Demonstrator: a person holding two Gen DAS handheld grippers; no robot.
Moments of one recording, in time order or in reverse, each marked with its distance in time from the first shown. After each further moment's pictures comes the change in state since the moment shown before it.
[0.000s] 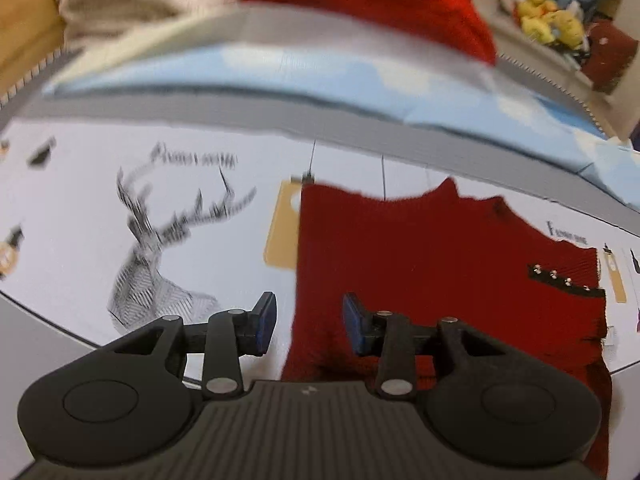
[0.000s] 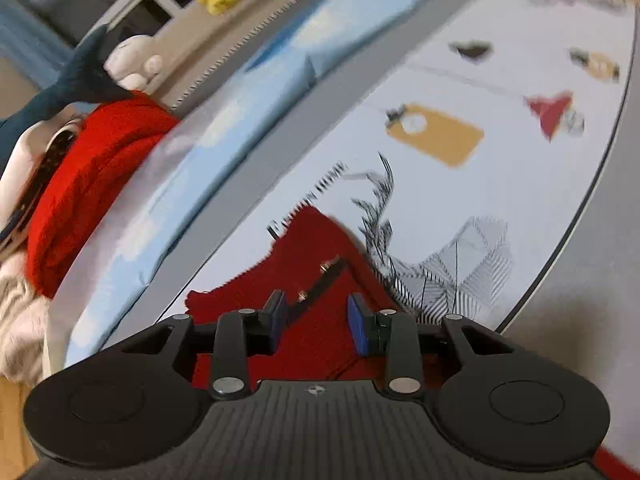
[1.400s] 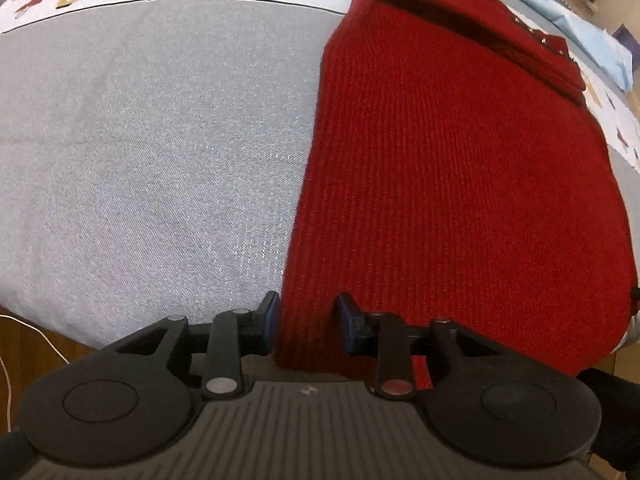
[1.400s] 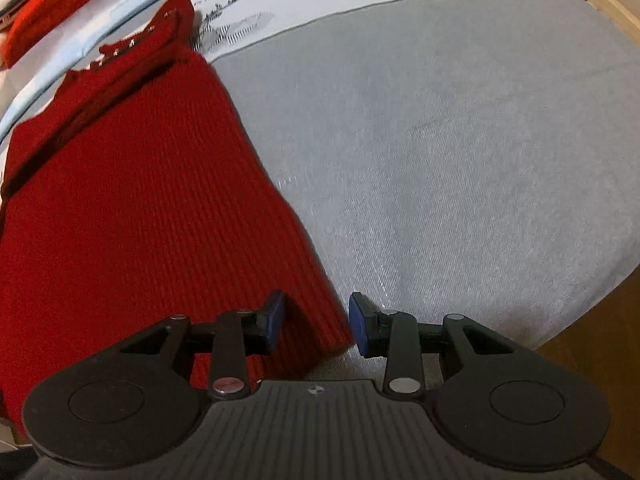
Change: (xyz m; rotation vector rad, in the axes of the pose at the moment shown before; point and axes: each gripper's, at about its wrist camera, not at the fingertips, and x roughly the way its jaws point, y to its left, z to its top) left arm -0.104 0.082 -0.287 0.001 0.336 -0.088; right arm -0.170 -0.208 -0.140 -0.355 0.310 -0.209
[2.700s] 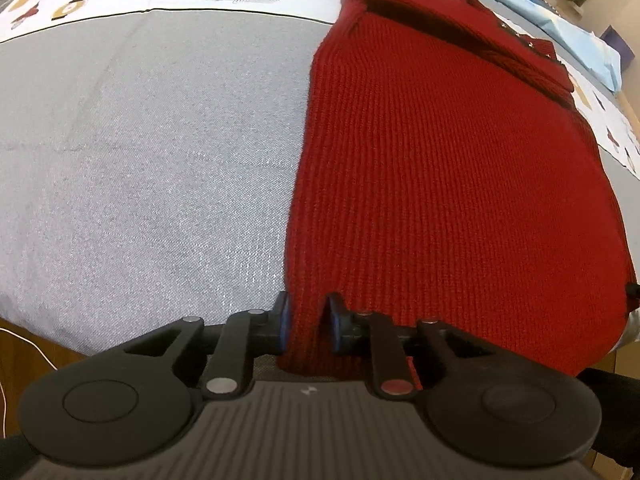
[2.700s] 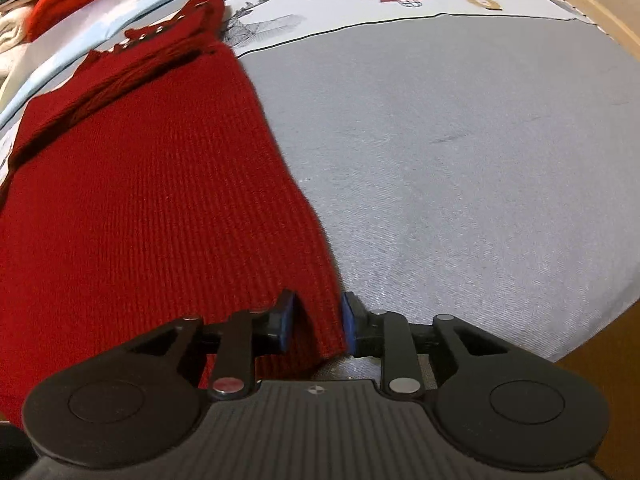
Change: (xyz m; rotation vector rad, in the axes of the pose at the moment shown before) left arm -0.003 -0.014 -0.007 0.032 -0.041 -0.007; right arm 0.005 0.009 -0.006 -0.097 -0.048 -0.001
